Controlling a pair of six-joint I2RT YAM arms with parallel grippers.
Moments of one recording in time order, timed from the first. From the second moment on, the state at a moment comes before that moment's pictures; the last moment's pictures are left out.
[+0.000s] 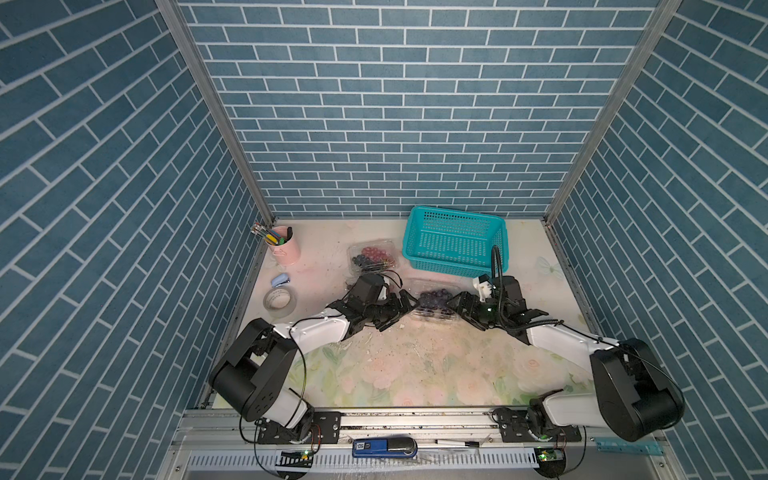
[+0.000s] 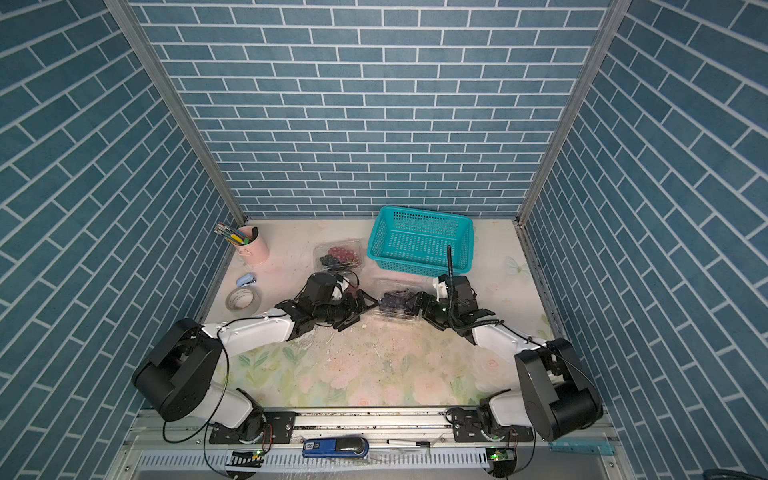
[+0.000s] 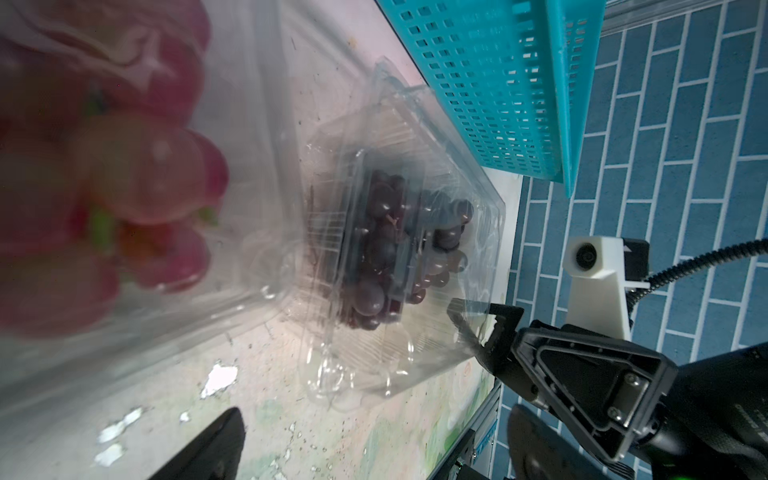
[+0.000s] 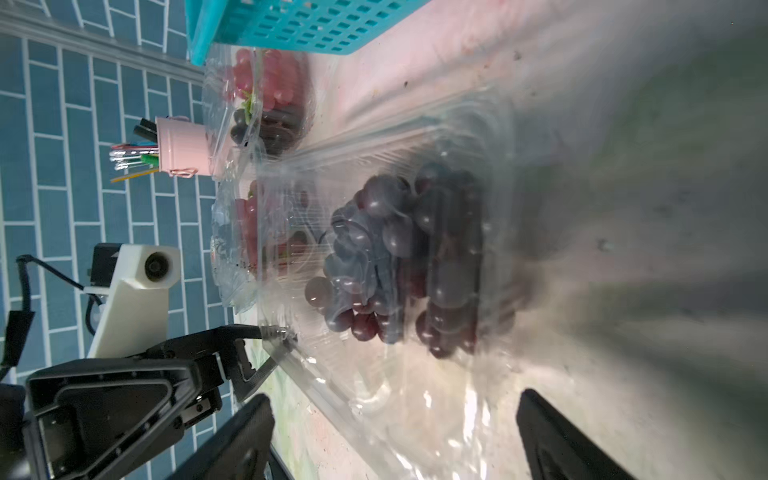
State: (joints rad) left arm -0.59 1.49 0.70 0.10 0.42 -1.06; right arm 0.39 1.31 0.57 -0.02 -0.50 0.80
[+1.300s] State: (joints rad) left arm -0.58 1.59 0.49 0.59 0.37 -1.19; right arm 0.26 1.60 0.88 -0.11 -0.52 0.65
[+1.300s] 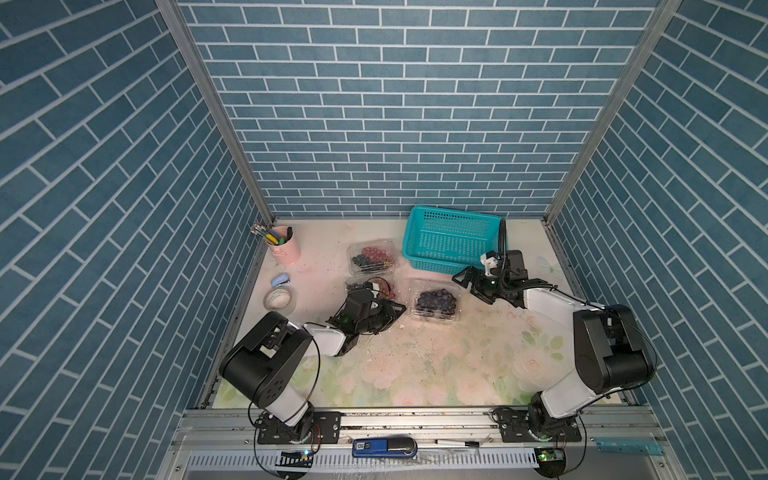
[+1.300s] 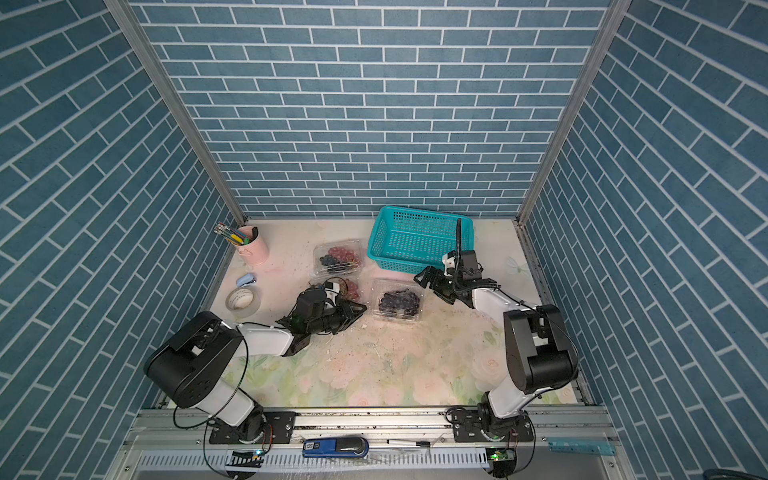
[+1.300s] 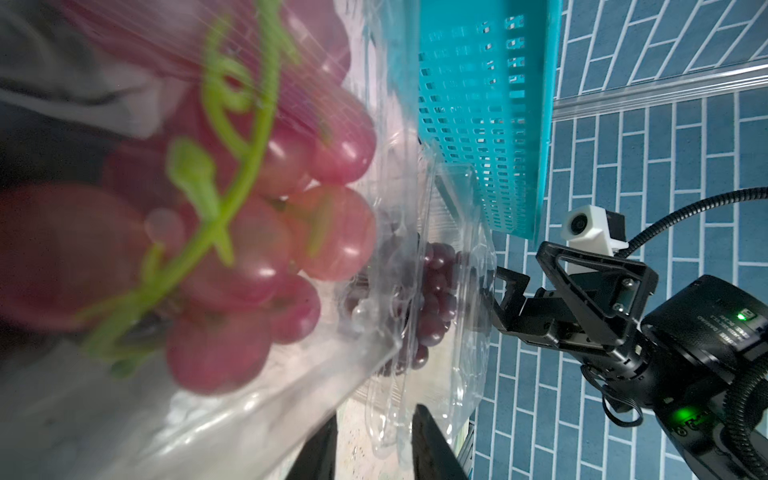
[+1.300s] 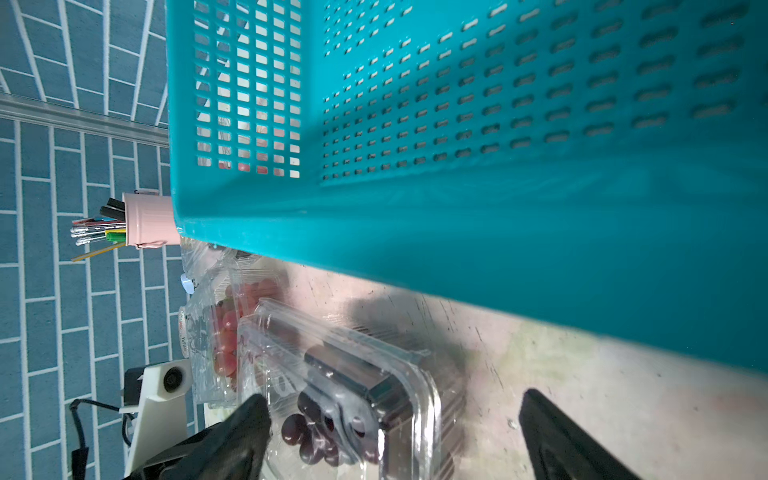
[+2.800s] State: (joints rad) left arm -0.62 1.63 0.47 0.68 0.34 -1.22; right arm 0.31 1.65 0.88 -0.08 -0.51 0.65
